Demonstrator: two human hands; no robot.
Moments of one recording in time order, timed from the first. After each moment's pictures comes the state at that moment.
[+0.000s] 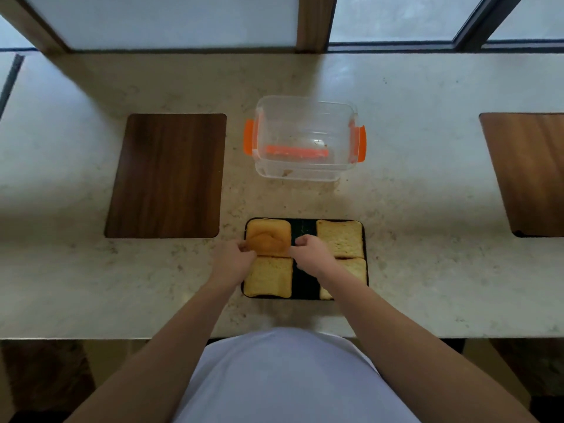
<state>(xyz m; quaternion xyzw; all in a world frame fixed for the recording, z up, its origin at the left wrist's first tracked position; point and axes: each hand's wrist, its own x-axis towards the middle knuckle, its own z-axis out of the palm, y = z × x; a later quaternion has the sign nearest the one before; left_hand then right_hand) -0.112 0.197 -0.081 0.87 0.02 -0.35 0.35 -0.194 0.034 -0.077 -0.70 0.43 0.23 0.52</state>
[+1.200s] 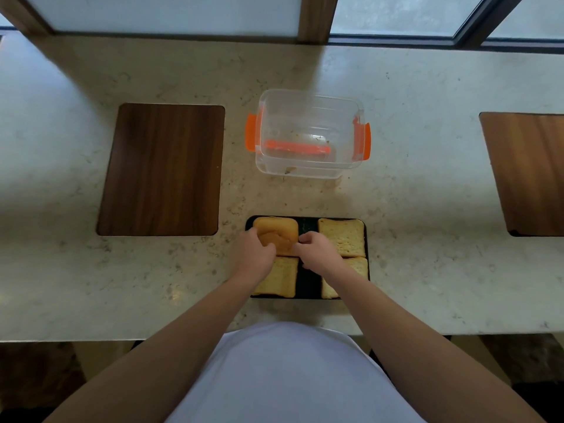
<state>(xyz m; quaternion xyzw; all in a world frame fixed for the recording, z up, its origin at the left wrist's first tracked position) -0.120 0.163 -0.057 0.88 -0.04 -0.34 0.32 -0.189 0.033 -0.070 -0.71 0.44 0.23 0.51</state>
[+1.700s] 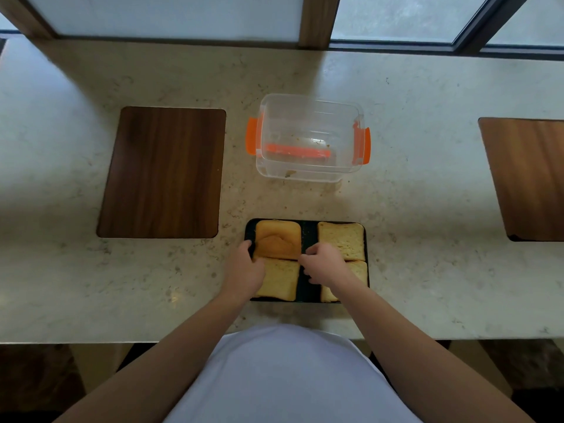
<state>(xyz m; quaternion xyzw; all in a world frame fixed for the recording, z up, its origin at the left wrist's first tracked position) -0.132 0.190 -0.068 0.86 -0.01 -0.35 0.37 -0.208 0.030 -0.069 -0.70 0.46 0.24 0.49</state>
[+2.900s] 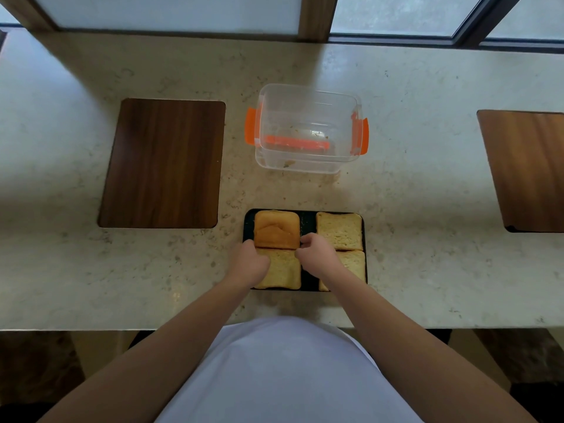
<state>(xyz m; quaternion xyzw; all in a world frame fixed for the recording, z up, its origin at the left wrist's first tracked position) -0.137 0.183 -0.068 0.85 0.00 -0.42 0.32 -0.211 0.039 -0.074 -0.74 0.43 0.23 0.47</state>
